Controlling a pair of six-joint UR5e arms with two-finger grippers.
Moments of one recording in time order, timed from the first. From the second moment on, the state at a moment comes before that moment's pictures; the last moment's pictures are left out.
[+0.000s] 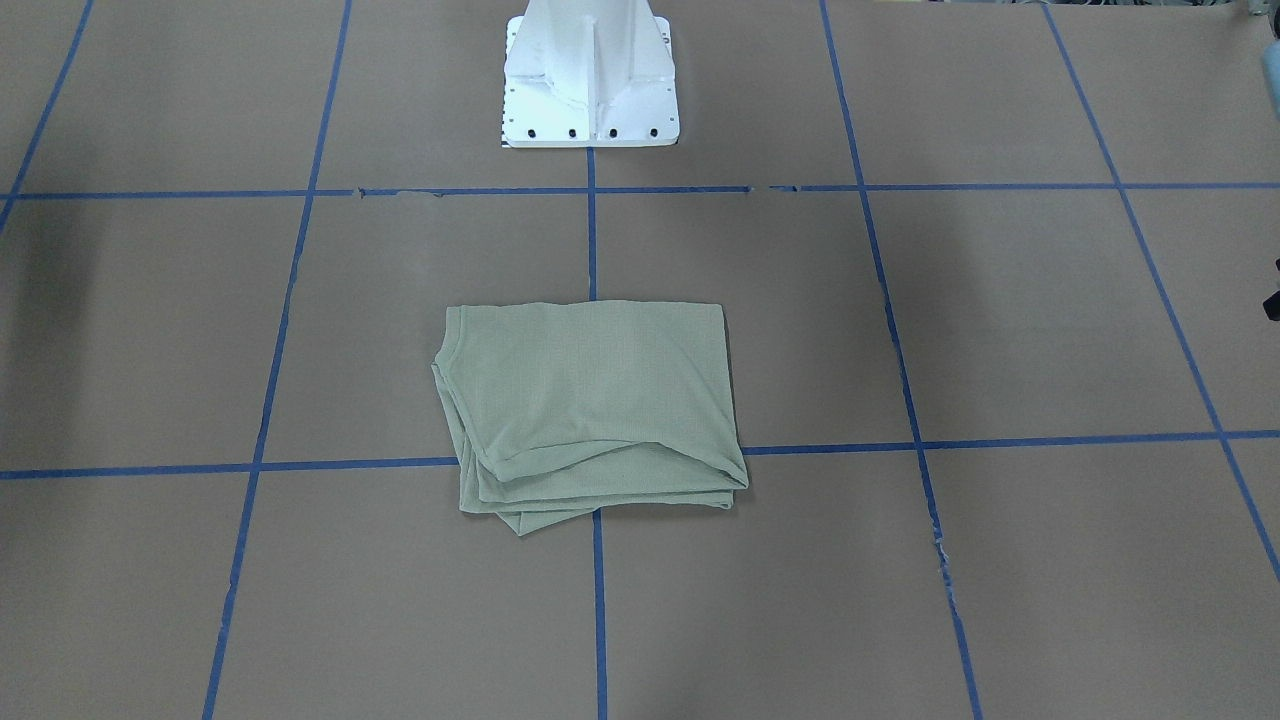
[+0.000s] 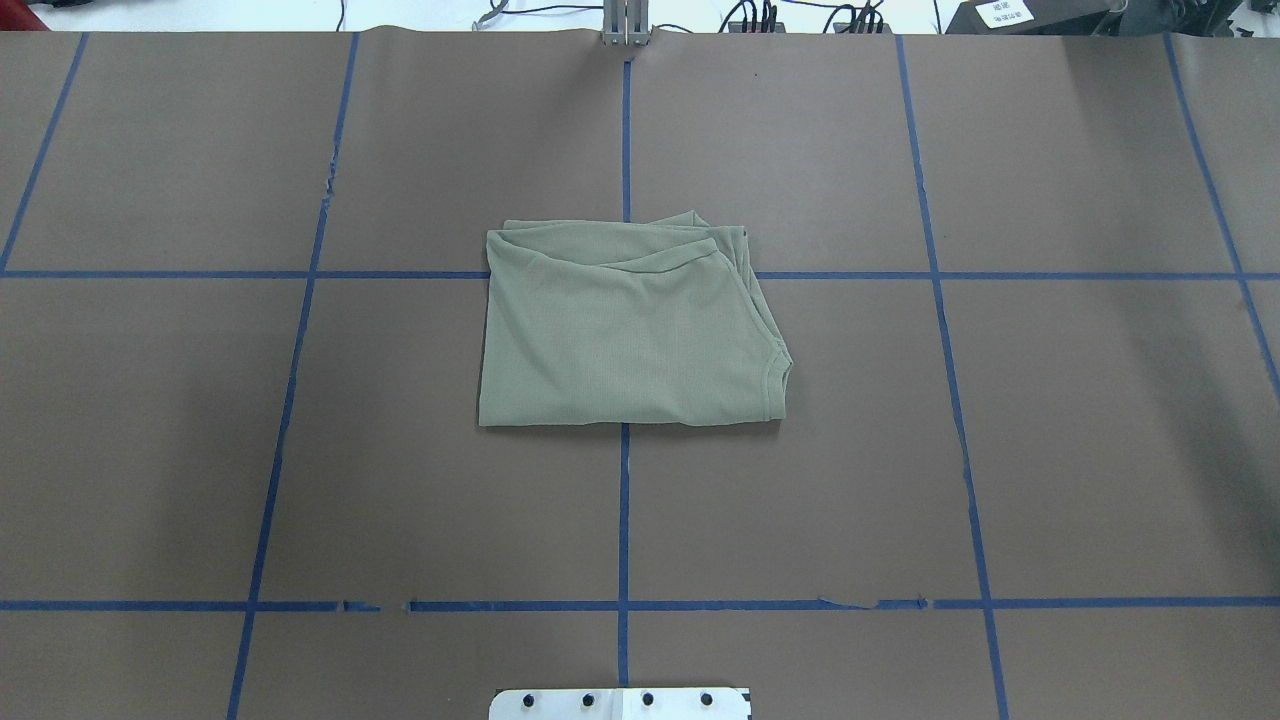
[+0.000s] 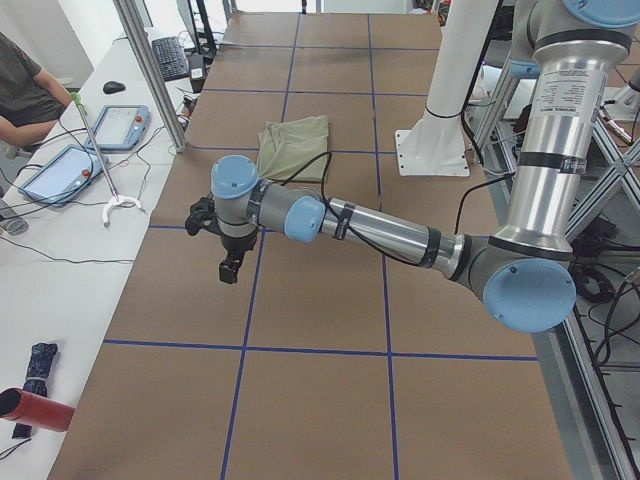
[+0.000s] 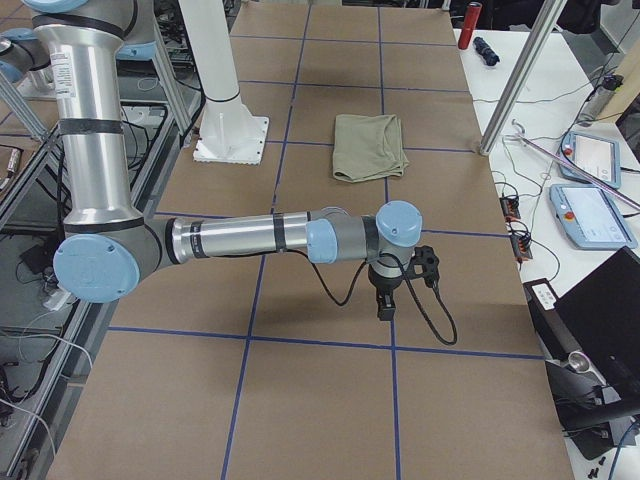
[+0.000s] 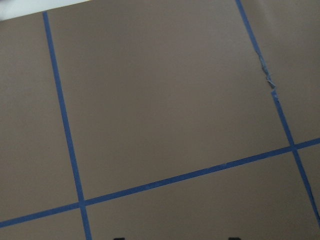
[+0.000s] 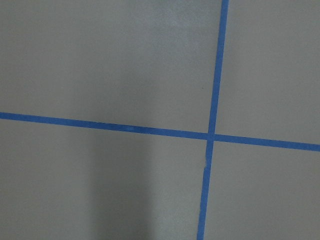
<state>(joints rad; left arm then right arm) -1.48 -1.70 -1.70 -1.64 -2.36 -0.01 1.49 -1.51 1.63 -1.57 2.35 0.05</state>
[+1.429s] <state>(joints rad) -1.51 -1.62 -1.70 -1.65 -2.36 -0.06 1.45 -1.44 1.63 -1.71 2.25 0.03</state>
